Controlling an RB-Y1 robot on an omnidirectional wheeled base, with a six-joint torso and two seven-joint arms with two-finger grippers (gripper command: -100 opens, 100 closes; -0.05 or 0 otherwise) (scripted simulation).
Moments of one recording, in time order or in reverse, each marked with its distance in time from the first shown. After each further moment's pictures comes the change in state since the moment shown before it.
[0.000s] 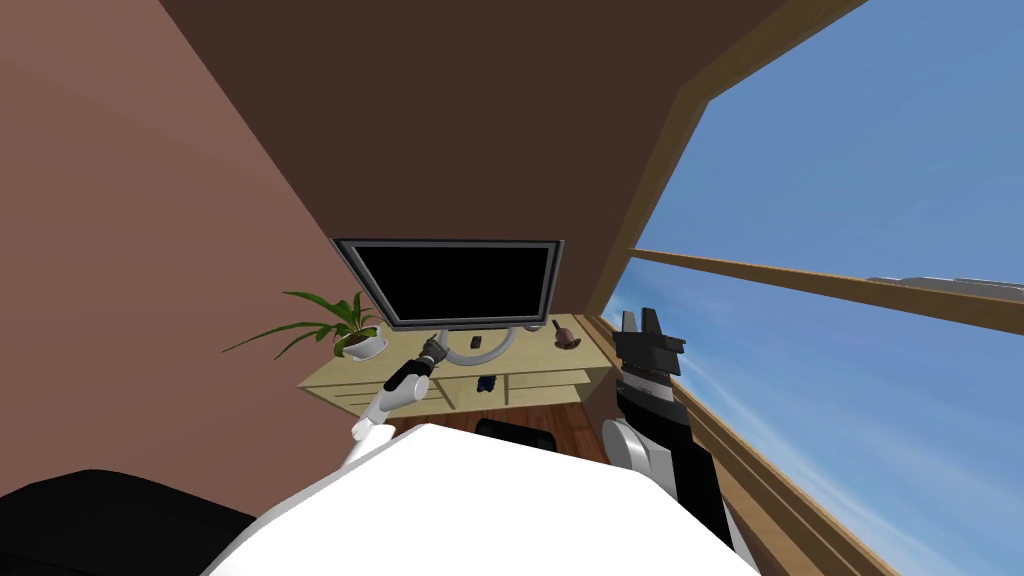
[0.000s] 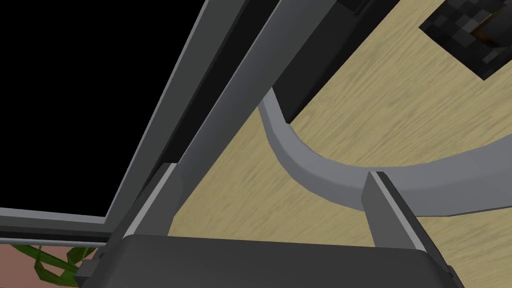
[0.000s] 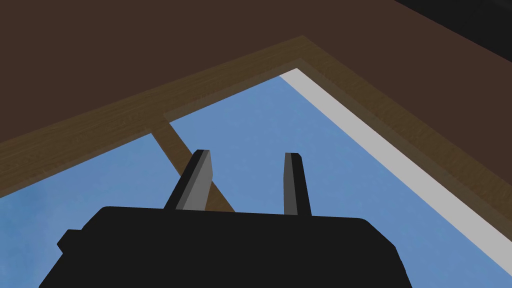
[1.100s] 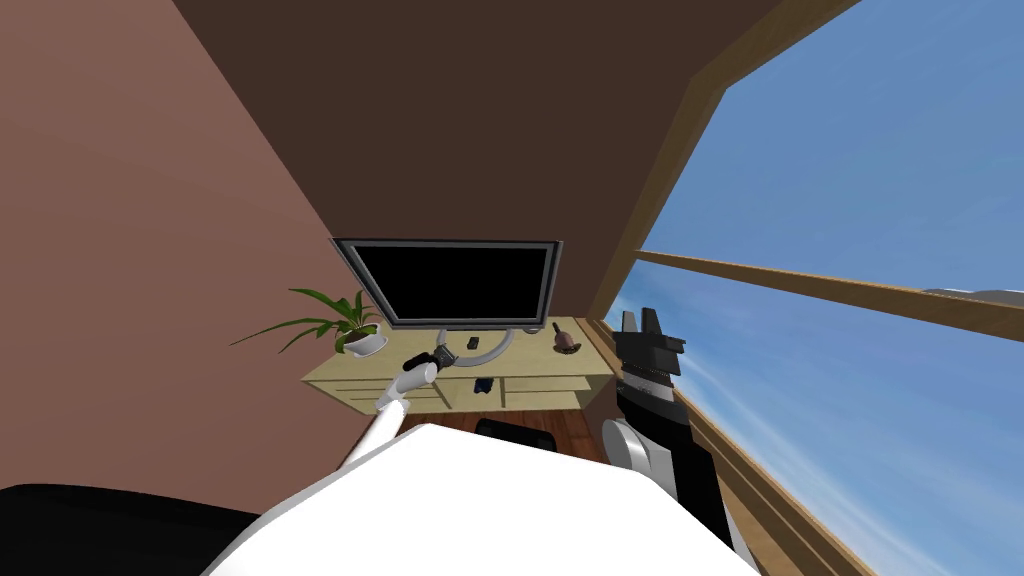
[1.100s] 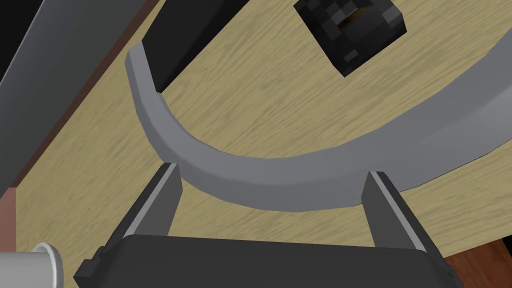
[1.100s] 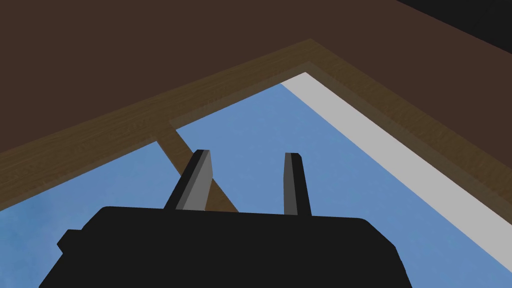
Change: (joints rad) left arm -0.184 0.039 0.007 0.250 0.060 0.276 0.137; right arm 0.000 0.000 0.000 0.000 0.000 0.000 0.000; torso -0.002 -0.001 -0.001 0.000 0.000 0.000
